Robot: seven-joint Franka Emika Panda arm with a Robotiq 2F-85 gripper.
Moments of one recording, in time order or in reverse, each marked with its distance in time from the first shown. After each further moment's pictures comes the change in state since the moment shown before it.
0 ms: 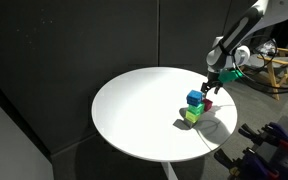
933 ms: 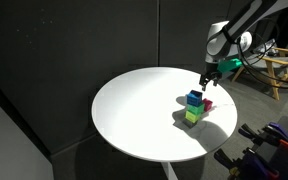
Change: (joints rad) arm 0.092 -0.156 -0.030 -0.030 -0.119 -0.131 0.095
